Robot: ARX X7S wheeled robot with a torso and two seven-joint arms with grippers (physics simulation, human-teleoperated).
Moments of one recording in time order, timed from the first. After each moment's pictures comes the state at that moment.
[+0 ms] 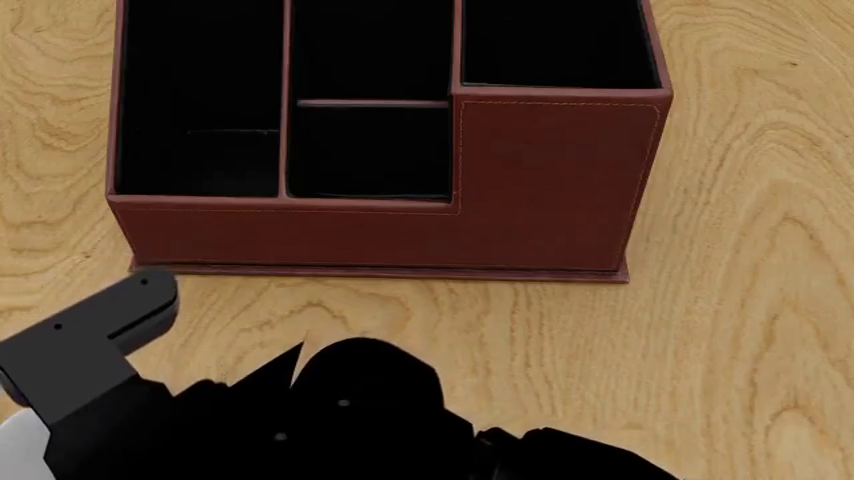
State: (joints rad) left arm 0.54 -1.00 -0.92 0.97 -1.02 -0.37 -1.08; right arm 1.25 0.03 -1.06 0.07 1.83 1.04 0.81
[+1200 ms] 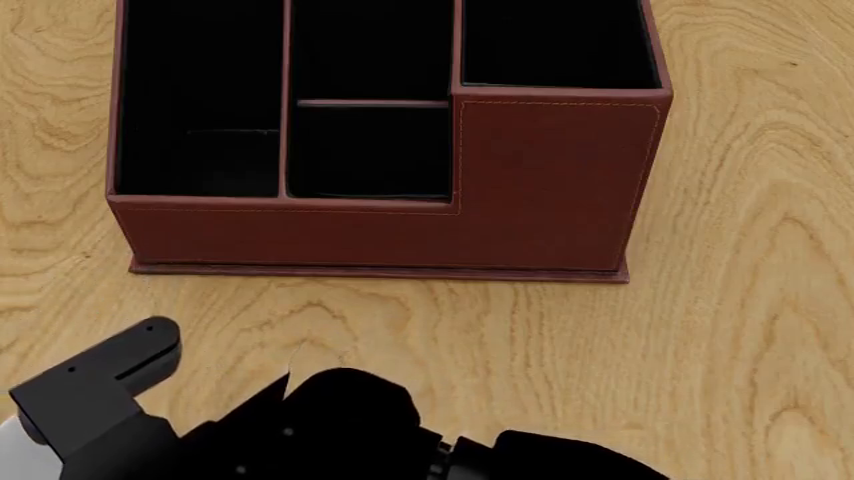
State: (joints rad) left arm 0.49 -1.00 -0.81 0.93 -0.96 -0.37 -1.05; right arm 1.28 0.01 -1.28 0.19 1.82 0.90 0.67
